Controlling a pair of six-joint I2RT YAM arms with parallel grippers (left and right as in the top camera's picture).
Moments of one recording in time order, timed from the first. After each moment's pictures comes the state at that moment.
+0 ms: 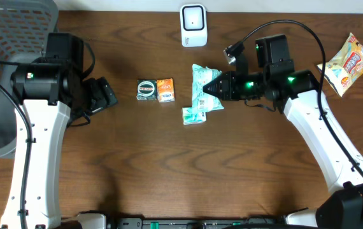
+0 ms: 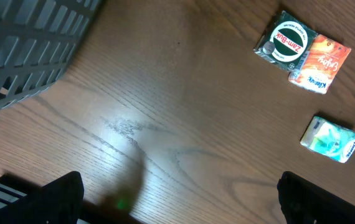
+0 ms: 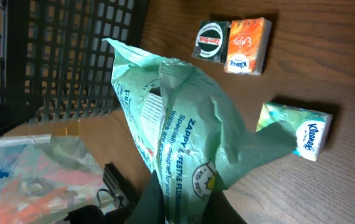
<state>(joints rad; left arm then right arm) -0.02 1.47 1.61 -1.48 -0.06 -0.52 0.28 1.59 1.34 -0.70 -0.78 0.36</state>
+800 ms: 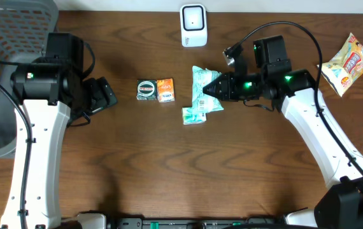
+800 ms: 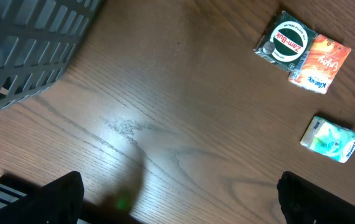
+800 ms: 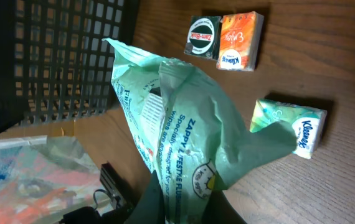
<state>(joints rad) -0.02 1.47 1.61 -1.48 -0.06 -0.52 0.28 1.61 1.33 -0.70 -0.77 0.36</state>
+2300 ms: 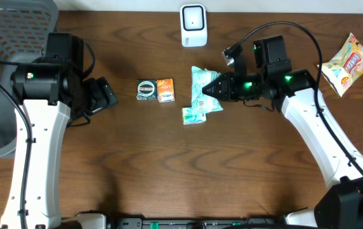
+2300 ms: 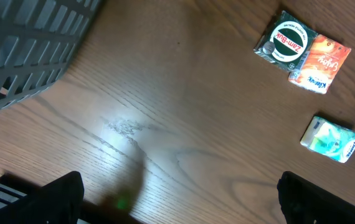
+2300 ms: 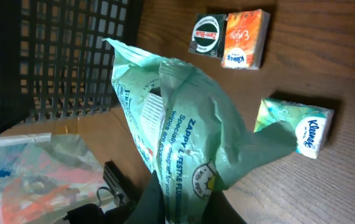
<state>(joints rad) -0.02 1.47 1.61 -1.48 -0.06 -0.52 0.28 1.61 1.33 -0.70 -0.78 0.36</state>
